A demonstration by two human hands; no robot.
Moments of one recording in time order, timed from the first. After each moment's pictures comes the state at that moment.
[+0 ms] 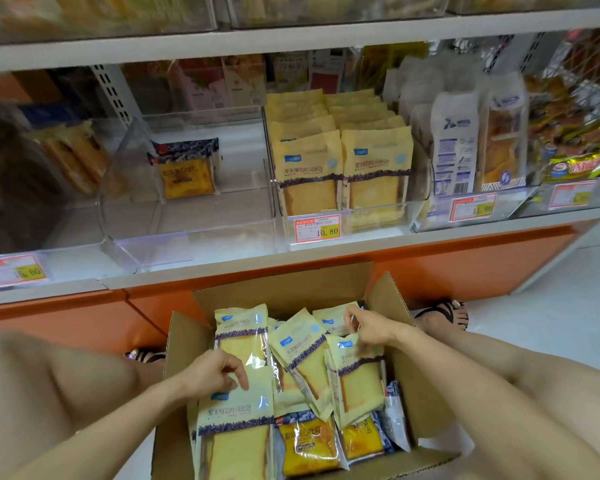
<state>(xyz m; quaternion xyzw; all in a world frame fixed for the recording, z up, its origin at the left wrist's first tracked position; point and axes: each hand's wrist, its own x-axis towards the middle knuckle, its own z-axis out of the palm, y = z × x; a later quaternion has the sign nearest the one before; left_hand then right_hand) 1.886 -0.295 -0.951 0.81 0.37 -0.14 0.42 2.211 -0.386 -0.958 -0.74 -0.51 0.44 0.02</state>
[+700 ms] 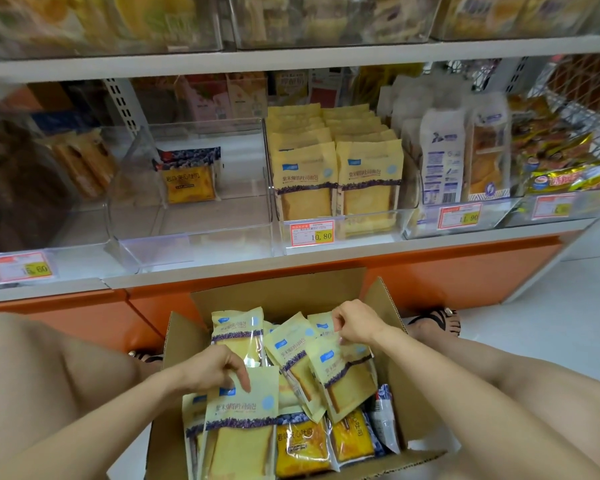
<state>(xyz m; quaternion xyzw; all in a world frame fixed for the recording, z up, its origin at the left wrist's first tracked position) 1.901 -0.306 -0.917 0.81 0.34 -0.17 0.45 2.190 -0.380 -0.932 -0.75 -0.59 0.28 0.03</state>
